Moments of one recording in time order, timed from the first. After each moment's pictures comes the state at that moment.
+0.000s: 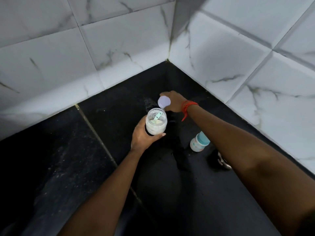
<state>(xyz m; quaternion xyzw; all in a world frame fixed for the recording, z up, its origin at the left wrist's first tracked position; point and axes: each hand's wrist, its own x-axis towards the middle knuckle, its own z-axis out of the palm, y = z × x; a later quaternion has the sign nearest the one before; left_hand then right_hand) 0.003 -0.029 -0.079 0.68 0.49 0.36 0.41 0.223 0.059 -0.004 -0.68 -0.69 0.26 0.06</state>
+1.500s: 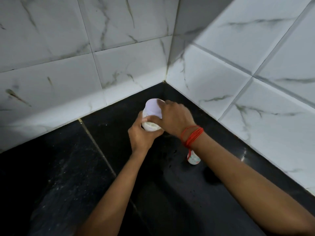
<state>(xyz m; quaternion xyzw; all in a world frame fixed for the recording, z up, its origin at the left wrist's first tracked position) 0.006 -0.037 0.031 0.58 0.51 0.49 0.40 0.122 -0.056 0.147 -0.72 -0.69 -0.03 0.06</state>
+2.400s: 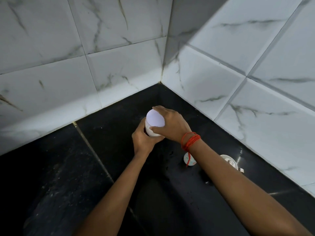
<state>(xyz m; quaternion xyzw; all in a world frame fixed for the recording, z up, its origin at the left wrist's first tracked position) 0.029 -0.027 -0.013 0.58 0.50 0.45 0.46 0.148 -0.056 0.110 -0.67 -0.70 0.11 0.19</state>
